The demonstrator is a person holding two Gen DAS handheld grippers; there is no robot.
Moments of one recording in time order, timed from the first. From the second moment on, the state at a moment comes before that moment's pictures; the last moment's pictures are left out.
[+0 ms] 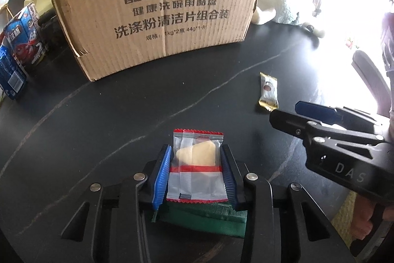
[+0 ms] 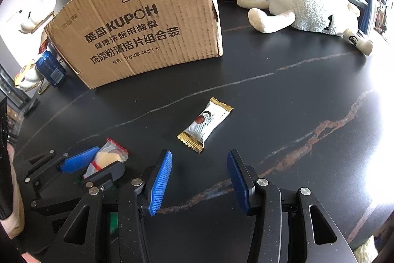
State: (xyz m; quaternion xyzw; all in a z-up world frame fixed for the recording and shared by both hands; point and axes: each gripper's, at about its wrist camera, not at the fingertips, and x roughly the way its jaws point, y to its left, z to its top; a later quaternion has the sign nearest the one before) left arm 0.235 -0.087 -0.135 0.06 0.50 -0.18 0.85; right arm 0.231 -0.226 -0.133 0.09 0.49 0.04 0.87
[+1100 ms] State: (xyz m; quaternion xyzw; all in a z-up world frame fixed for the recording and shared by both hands) left arm 0.247 -0.060 -0.115 -0.01 0.47 -0.20 0.86; right arm 0.266 -0.215 -0.142 0.05 0.46 0.01 0.89
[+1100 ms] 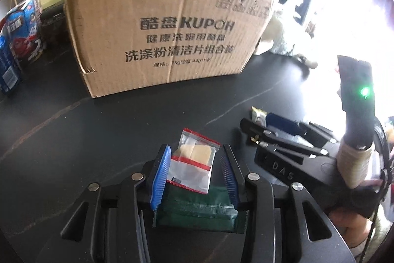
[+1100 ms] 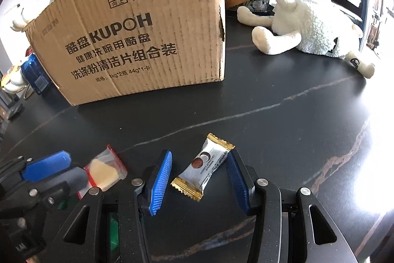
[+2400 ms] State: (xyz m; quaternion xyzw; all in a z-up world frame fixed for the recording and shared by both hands) left arm 0.246 -0.074 -0.096 0.04 0.45 -0.18 0.87; right arm 0.233 -0.212 -0.102 0.07 0.41 0.05 0.91
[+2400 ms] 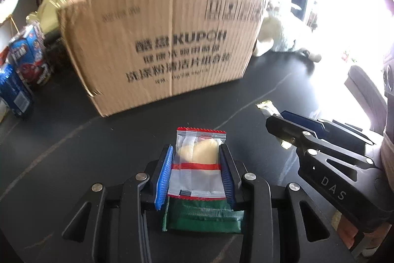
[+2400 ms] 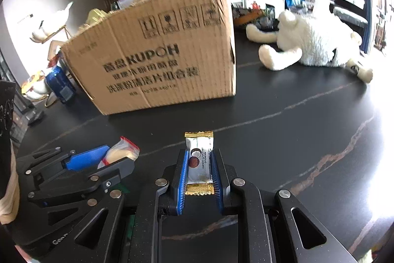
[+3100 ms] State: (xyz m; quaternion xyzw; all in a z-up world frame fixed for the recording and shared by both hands) left arm 0.228 -0.044 0.018 0.01 0.36 -0.16 0.92; right arm 0.224 -0.195 0.003 0.06 0.32 0.09 0.94
